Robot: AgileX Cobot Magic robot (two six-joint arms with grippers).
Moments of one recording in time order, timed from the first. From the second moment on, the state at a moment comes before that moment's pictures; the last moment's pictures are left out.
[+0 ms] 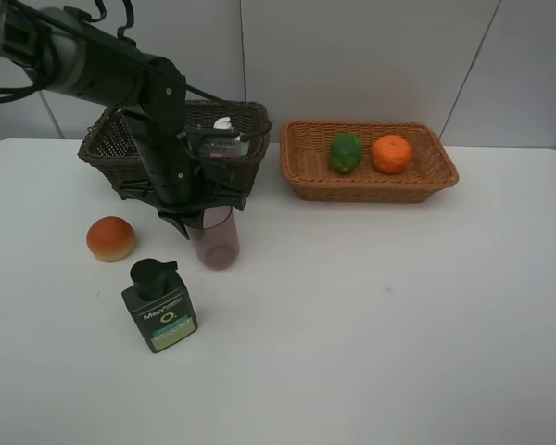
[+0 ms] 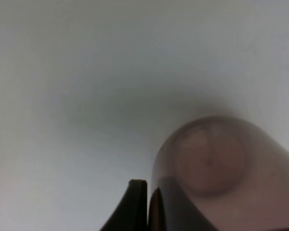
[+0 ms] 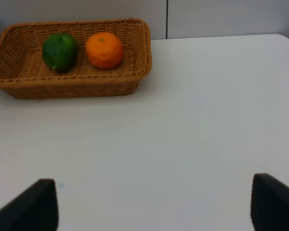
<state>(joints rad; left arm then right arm) -0.49 2.07 -1.32 0.03 0.71 -0.38 -0.06 0.00 -0.52 0.00 1.06 0.01</state>
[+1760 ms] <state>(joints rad) -0.23 2.05 -1.74 0.24 0.81 -0.35 -0.06 0.00 -0.52 0.00 1.06 0.01</state>
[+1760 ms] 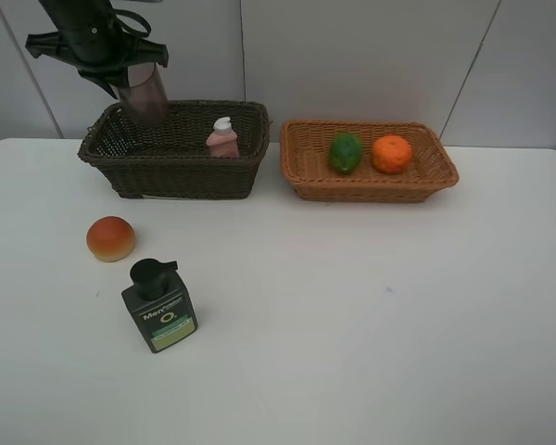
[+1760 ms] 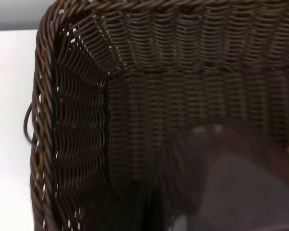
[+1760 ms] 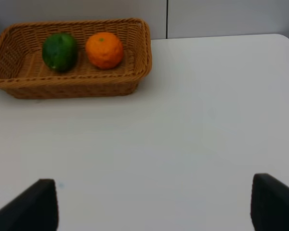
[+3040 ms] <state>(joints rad) -0.20 2.21 -1.74 0.17 0.63 -0.20 -0.06 0.00 -0.52 0.00 1.06 0.01</state>
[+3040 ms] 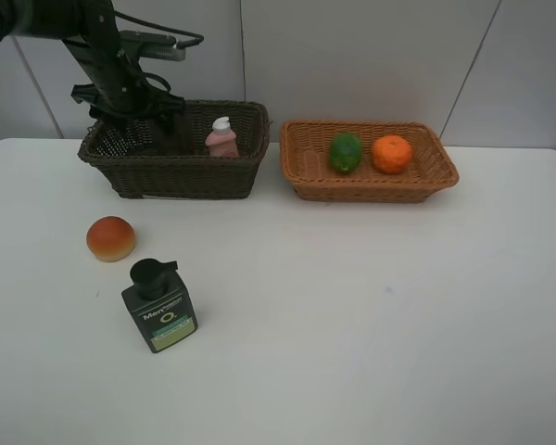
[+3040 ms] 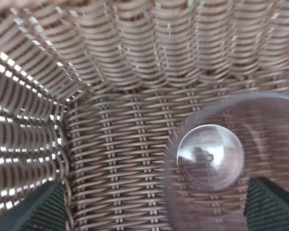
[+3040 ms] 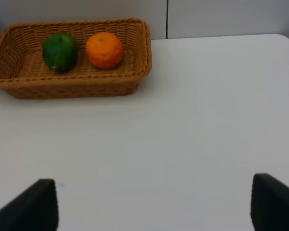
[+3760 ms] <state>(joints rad) -0.33 1.80 -1.53 0.16 0.92 -0.06 -0.06 0.00 -0.52 0.00 1.06 0.01</state>
